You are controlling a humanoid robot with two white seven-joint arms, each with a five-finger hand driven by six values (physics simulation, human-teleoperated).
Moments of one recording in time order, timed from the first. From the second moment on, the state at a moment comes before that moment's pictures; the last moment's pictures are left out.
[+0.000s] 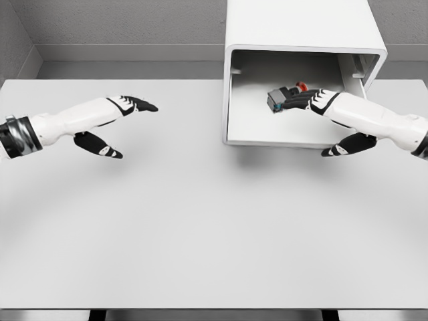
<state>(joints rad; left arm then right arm) -0.75 0.87 -0.91 -1.34 -0.01 -0.61 -0.25 -0.53 -0.91 0.57 -1.54 0.03 -0.61 0.35</state>
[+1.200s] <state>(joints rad) -0.69 0.86 -0.86 -1.28 -0.02 -0.61 -0.26 -0.63 -0.80 0.58 -1.39 0.03 -0.61 0.42</state>
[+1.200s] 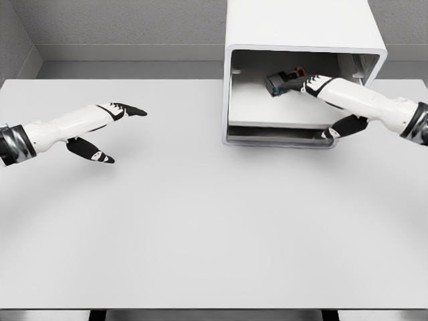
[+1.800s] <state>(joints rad) -0.69 0.86 -0.86 -1.28 -0.02 -0.61 -0.26 -0.71 -0.70 0.60 -1.22 0.03 -0.61 0.49</state>
